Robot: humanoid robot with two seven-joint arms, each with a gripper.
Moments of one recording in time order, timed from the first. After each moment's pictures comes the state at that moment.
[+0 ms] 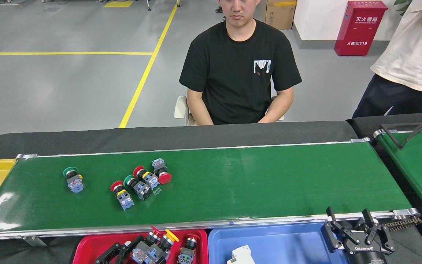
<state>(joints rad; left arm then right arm) 0.31 0.08 0.09 -1.75 -1.43 -0.77 0.03 0.15 -0.01 -0.25 -1.62 1.34 -0.21 -0.06</state>
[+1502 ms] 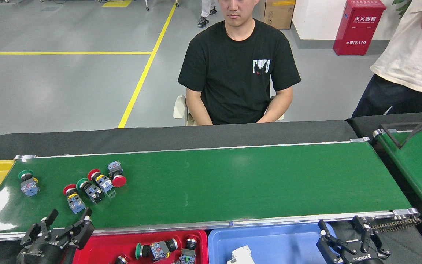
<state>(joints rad) -0.04 0.10 0.42 -1.42 -1.43 -0.44 -0.19 0.22 -0.07 -0.16 -1.64 1.30 -0.27 -0.02</state>
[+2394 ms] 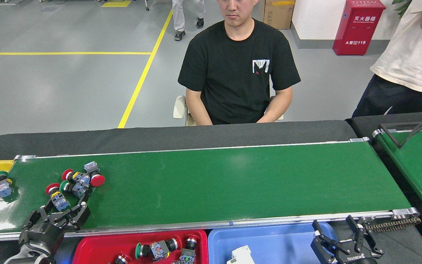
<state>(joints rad) -0.22 0.14 0.39 -1.15 -1.47 -0.40 -0.19 0.22 -0.07 -0.13 -1.64 1.30 -0.28 -0.02</state>
